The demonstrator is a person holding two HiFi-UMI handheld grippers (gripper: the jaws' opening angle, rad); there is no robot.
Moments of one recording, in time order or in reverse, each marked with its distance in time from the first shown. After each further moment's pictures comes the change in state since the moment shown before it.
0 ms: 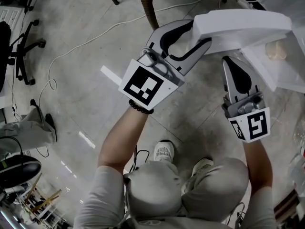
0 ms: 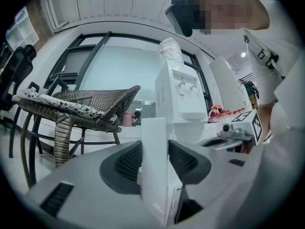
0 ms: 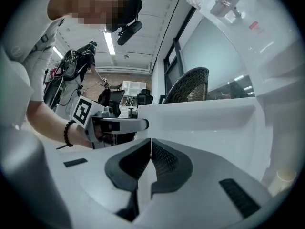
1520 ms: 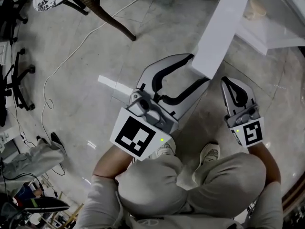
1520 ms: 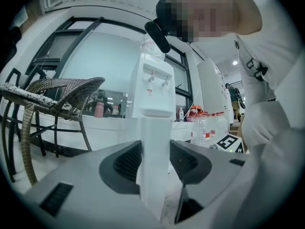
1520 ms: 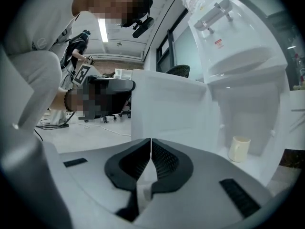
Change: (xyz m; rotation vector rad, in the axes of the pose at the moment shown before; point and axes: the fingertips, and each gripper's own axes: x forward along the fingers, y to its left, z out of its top) left arm -0.018 -0.156 0.000 -0.051 0.124 -0.214; right arm -0.152 0.010 -0.084 0.008 0.151 -0.134
